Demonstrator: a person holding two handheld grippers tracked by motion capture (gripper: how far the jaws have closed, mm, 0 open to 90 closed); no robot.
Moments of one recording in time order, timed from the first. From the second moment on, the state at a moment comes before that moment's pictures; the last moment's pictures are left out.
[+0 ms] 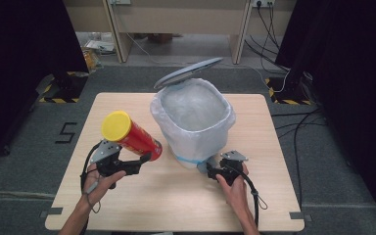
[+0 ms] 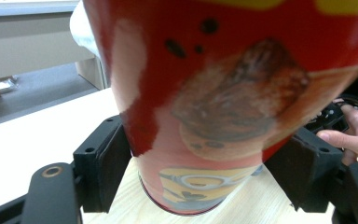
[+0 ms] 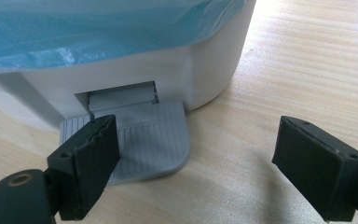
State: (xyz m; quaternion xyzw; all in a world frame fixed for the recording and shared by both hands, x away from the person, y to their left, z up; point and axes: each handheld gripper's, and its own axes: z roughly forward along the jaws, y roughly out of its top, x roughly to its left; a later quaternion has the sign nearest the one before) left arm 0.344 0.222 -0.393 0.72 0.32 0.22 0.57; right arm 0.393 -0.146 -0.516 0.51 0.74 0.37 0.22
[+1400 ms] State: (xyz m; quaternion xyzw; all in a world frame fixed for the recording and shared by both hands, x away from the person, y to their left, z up) left arm 0.360 0.223 -0.309 0.70 0.29 0.24 0.60; right arm 0.393 -0.146 -0.516 0.51 0.75 0.37 0.22
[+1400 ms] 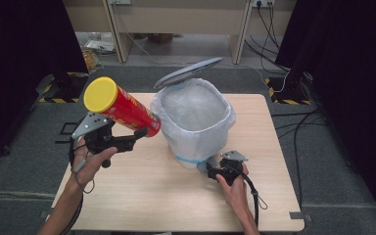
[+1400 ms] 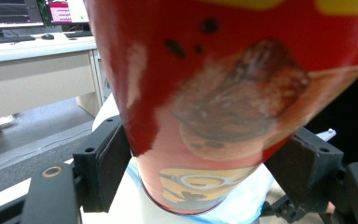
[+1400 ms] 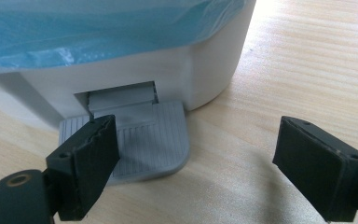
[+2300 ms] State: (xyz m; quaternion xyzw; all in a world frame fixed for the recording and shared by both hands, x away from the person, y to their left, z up) left arm 0.385 0.150 -0.273 0.71 0.25 0.23 0.61; right arm 0.393 -0.146 -0.516 0.51 0.75 0.37 0.22
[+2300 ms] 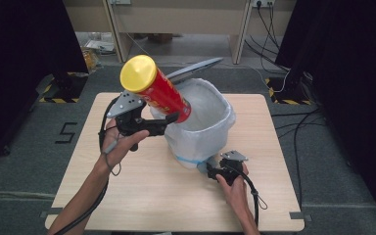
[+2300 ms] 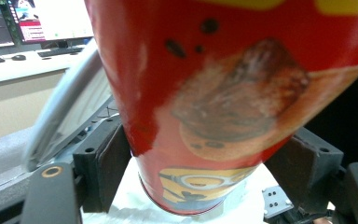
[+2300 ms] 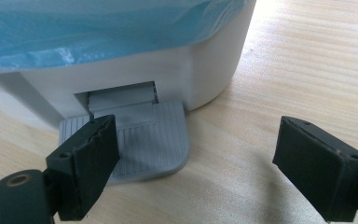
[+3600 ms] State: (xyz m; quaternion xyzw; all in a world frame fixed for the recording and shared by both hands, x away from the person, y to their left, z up) left arm 0.419 0.104 -0.308 0.74 0.28 0.23 0.57; right arm 0.393 -0.147 -0.516 0.51 0.75 0.37 0.22
